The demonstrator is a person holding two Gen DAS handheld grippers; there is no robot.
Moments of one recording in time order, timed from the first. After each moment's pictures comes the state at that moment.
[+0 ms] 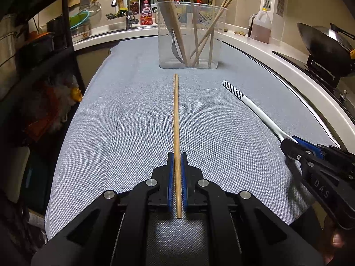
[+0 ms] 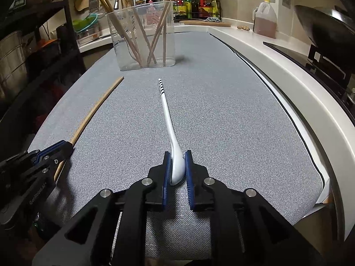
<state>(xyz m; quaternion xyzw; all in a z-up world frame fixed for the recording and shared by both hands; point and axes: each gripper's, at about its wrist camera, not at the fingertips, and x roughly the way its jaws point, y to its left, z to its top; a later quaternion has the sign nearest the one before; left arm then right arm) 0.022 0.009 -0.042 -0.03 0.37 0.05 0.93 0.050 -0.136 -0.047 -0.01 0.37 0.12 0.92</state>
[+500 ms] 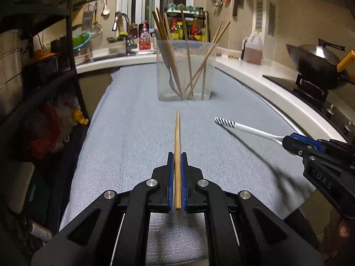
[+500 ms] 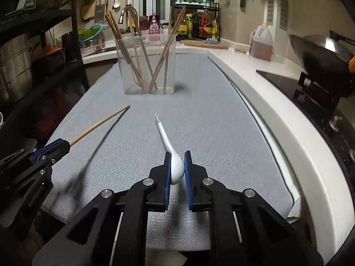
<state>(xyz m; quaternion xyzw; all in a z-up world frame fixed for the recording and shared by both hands) -0.003 0.005 -0.003 -0.03 0.29 0.04 0.96 0.028 -0.140 0.001 -0.04 0.31 0.11 0.94</state>
